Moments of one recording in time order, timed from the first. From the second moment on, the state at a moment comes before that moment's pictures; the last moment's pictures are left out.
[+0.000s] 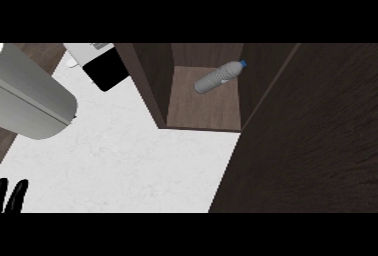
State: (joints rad) left arm 0.62 0.47 -0.22 -2.30 0.63 0.09 -0.45; right arm 0.49 -0.32 0.56 -2.33 0.13 0.26 0.05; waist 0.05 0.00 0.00
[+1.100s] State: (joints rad) left arm 0.90 0.55 0.11 -2.28 0.89 -0.27 -0.53; right arm -0.20 -0.03 0.55 -1.97 -0.20 -0.08 0.46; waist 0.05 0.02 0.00
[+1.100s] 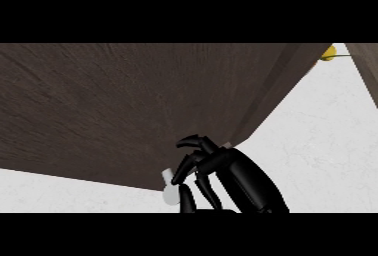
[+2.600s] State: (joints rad) left arm 1.01 0.45 0.40 -2.26 1.10 -0.54 -0.40; right arm -0.76 -0.04 0.14 -1.31 -0.53 0.27 0.31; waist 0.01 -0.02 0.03
